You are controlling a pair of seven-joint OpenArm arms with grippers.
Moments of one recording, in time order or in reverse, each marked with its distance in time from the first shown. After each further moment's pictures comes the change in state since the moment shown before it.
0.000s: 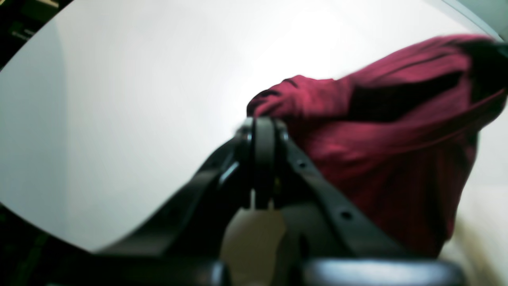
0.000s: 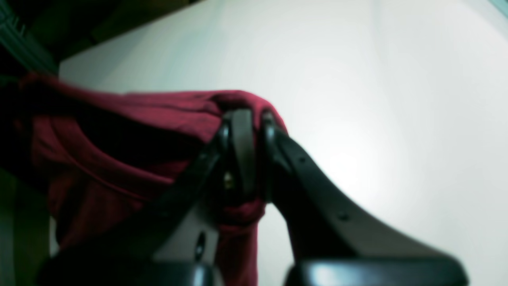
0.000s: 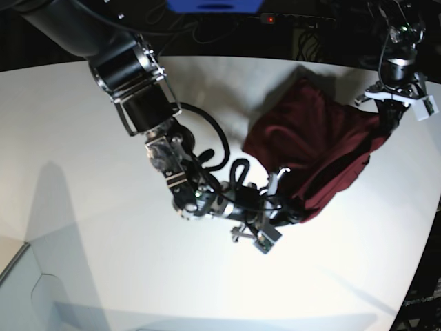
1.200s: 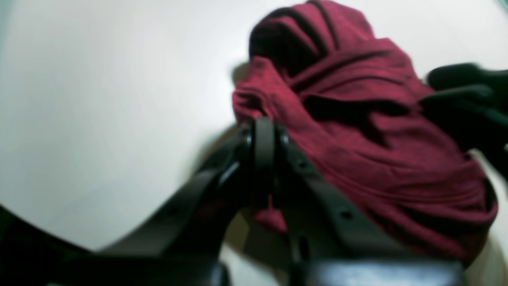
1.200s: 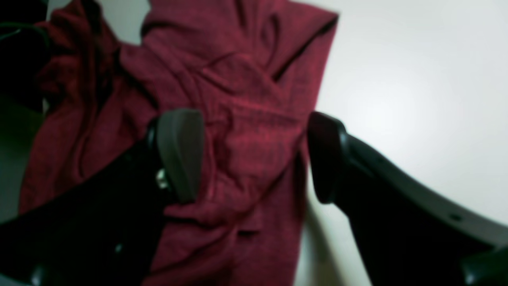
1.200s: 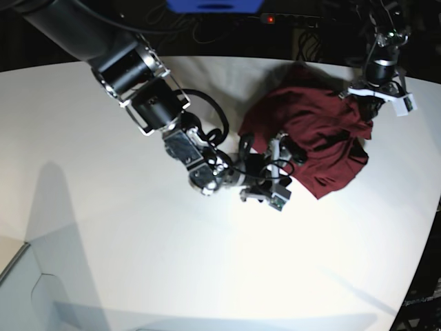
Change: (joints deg) left arm -1.9 0.1 4.0 -9.6 0.0 0.2 0.1; right arm 0.5 -0.8 -11.0 -15.9 0.0 0.0 0.5
